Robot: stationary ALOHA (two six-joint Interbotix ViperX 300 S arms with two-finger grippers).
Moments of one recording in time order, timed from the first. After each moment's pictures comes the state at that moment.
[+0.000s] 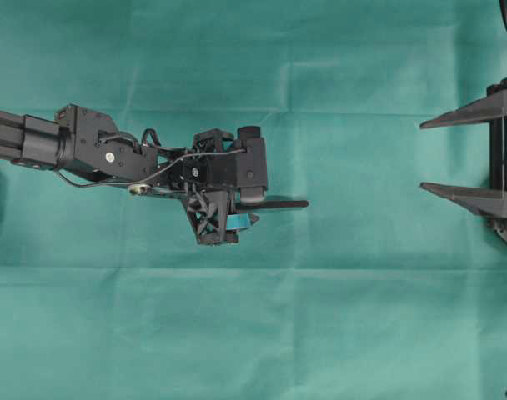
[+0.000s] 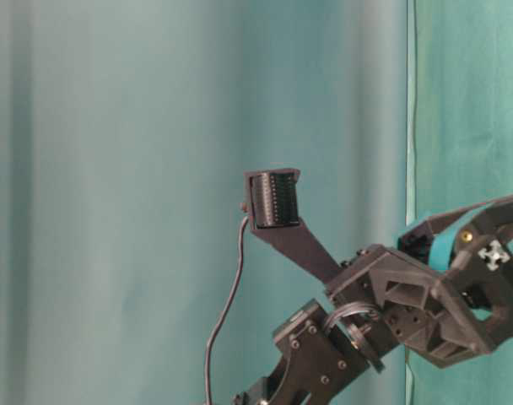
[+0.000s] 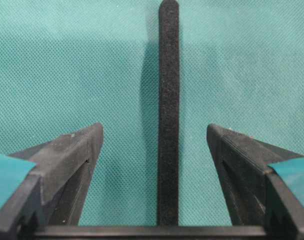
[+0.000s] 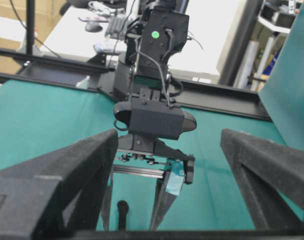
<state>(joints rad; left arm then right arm) 0.02 0.25 0.52 -0.02 0.01 -0.01 0.00 -0.99 1.25 -0.02 -0.36 0.00</state>
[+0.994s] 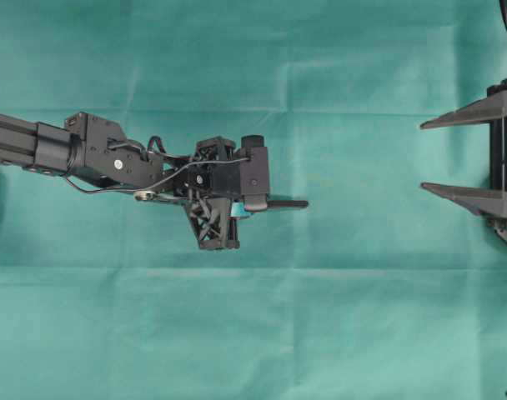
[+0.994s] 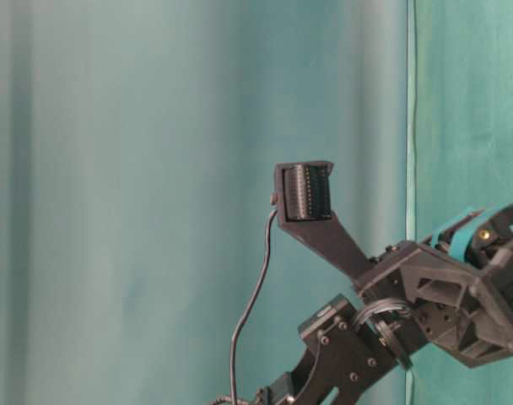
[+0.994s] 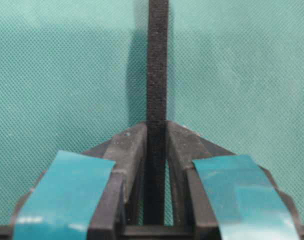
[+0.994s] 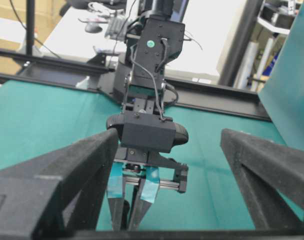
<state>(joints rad) 0.01 0.30 0.51 -0.02 0.01 -0.01 0.00 -0.99 1.26 -0.02 -0.37 0.00</state>
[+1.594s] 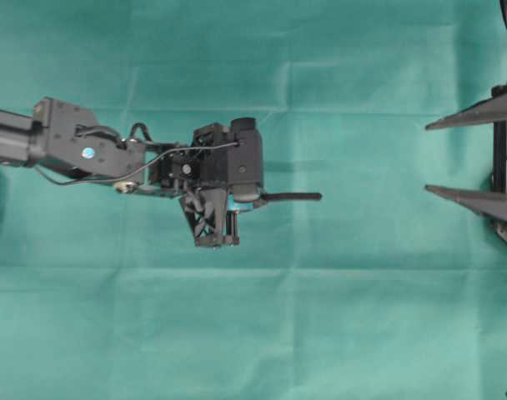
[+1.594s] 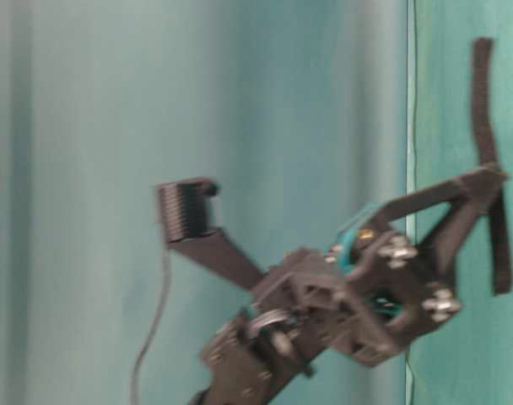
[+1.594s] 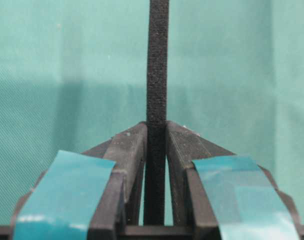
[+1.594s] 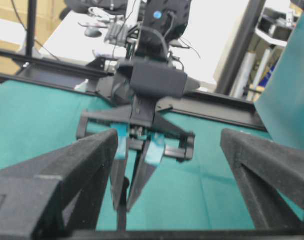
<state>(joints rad) 0.00 0.13 0.52 -0.02 0.03 -0.02 0.00 -1.01 1.27 -0.07 -0.38 -0.01</state>
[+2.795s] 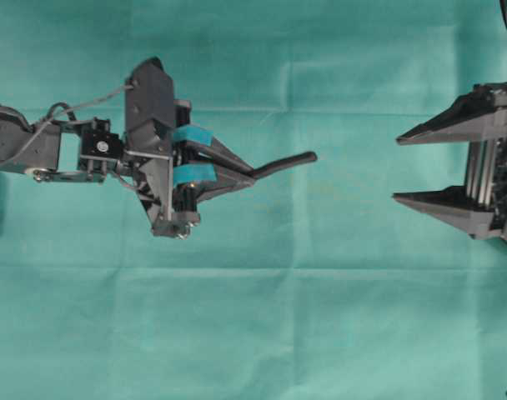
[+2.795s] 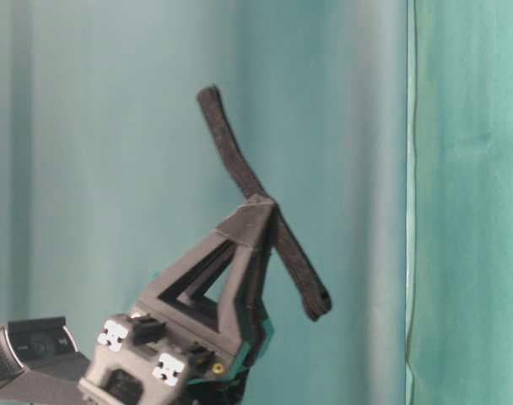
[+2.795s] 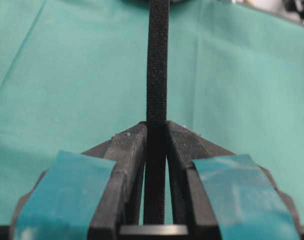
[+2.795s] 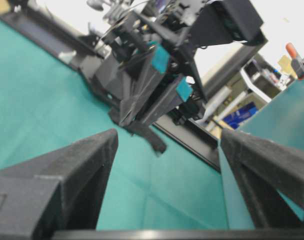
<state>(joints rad) 0.00 -0.17 0.69 -0.03 -0.25 -0.27 0.00 -0.82 1.14 -0.24 -0.38 -0.28</state>
